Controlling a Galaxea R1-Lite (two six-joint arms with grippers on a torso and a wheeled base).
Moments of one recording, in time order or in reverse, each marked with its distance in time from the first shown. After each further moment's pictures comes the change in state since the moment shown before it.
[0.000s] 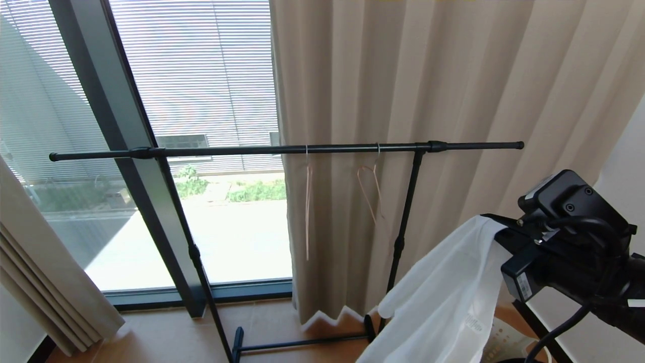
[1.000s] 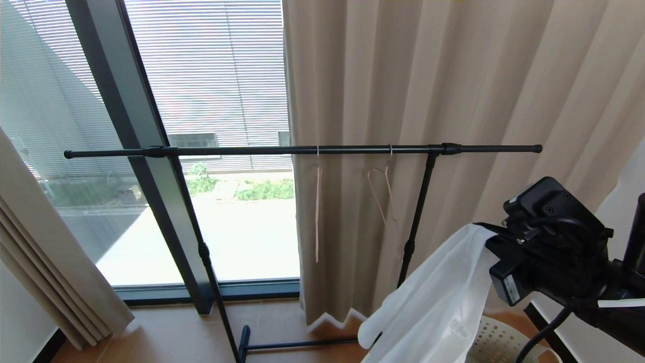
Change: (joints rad) left arm 0.009 0.043 -0.001 0.007 0.004 0.019; right arm 0.004 0.046 0.006 0.005 -0.005 0.087
